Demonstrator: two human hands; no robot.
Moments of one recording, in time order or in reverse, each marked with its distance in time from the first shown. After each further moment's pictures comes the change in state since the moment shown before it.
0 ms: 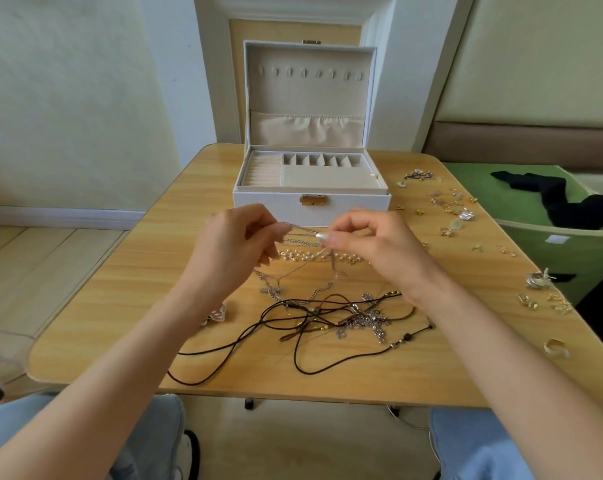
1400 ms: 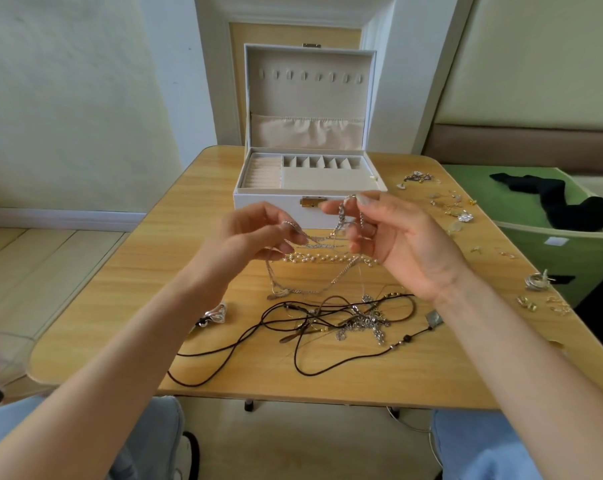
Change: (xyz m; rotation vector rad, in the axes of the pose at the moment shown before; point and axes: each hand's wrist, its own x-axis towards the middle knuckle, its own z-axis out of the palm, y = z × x) left_hand 0.004 -0.002 -0.002 -0.524 -0.224 -0.117; right_hand -0.002 -0.011 -0.017 0.706 -0.174 0.020
